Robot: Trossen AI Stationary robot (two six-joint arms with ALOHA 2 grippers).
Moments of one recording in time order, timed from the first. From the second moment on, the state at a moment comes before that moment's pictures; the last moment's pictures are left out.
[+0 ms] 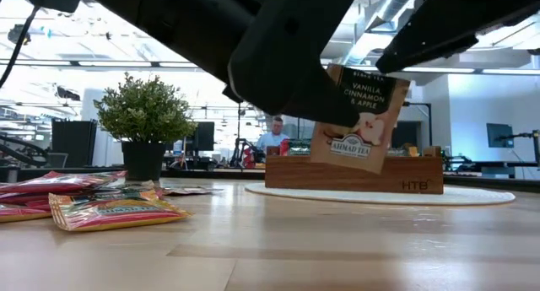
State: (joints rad) left arm -0.53 2.11 1.24 0.31 -0.79 -0.14; right arm 0.71 1.70 1.02 -0.21 0.65 0.55
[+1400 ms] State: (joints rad) left arm -0.68 1.88 1.24 -0.36 -1.04 -0.65; right arm 0.18 1.45 0.99 -0.62 0.47 0.22
